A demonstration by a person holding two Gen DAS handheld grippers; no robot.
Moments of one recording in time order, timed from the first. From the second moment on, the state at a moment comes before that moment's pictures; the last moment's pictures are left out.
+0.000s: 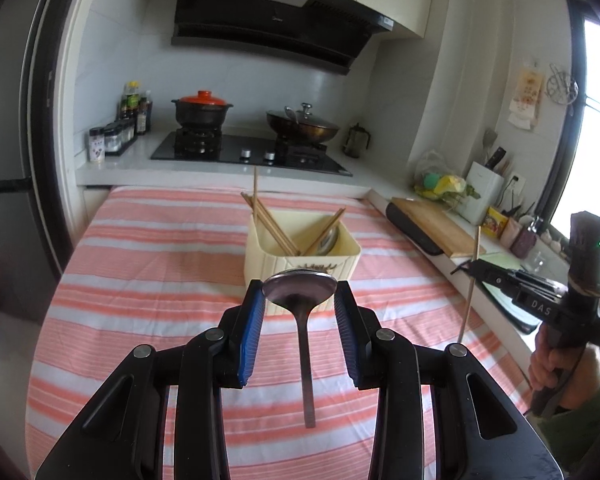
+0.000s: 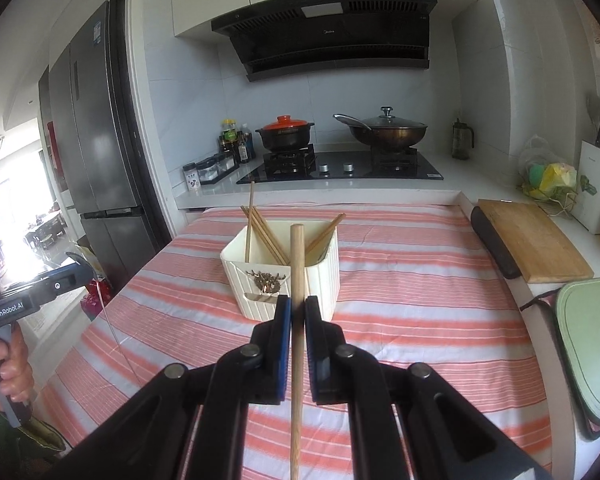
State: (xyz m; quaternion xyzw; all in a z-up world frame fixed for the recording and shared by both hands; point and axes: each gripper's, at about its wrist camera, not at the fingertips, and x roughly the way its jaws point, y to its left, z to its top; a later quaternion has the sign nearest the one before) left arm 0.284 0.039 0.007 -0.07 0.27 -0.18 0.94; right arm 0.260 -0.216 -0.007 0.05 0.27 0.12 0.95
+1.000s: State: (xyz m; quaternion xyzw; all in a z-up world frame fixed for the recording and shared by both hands) left arm 0.521 -0.010 -0.034 -0.05 0.34 -0.13 0.93; right arm 0.500 -0.160 -0.046 0.03 0.27 0.18 0.95
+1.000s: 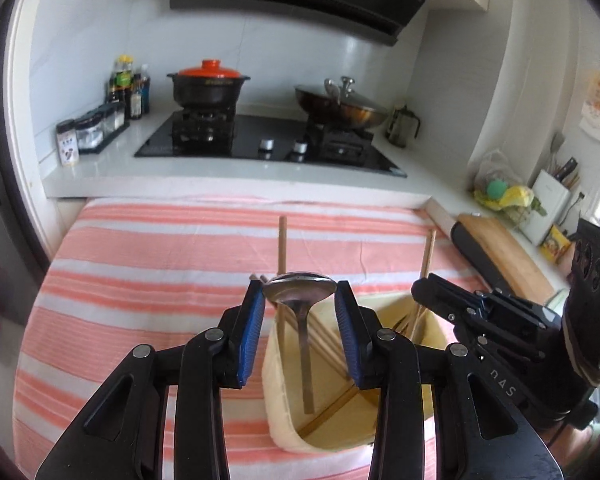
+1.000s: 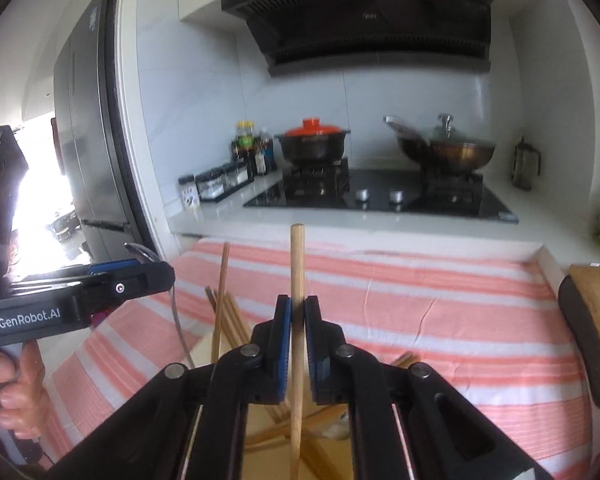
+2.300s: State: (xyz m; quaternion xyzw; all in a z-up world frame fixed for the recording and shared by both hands) left arm 0.167 -0.027 0.028 0.02 0.25 -0.01 0.97; right arm 0.154 -0.190 0.022 0.05 0.23 0.05 0.97
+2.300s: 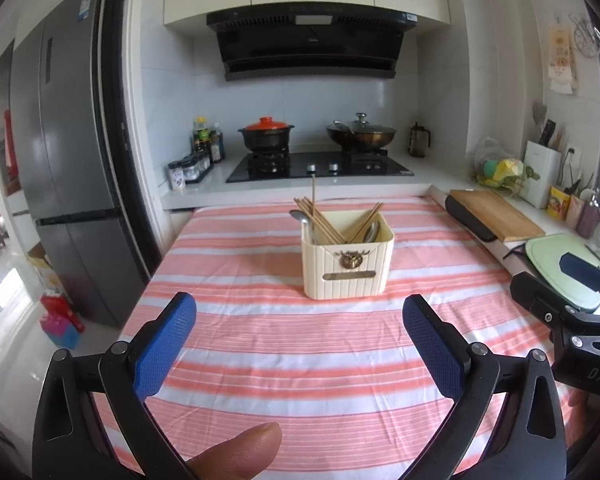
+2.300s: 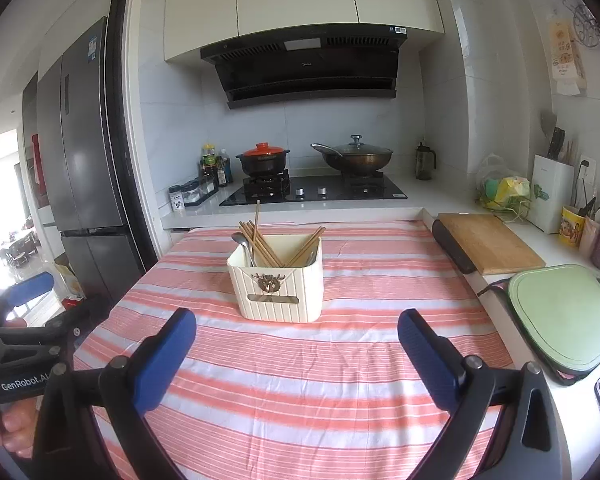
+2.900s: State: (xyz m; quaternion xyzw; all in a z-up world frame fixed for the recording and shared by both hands) left arm 0.161 -0.021 0.033 0.02 0.25 0.01 0.97; right arm 0.132 -0.180 0.042 0.04 0.22 0.06 0.97
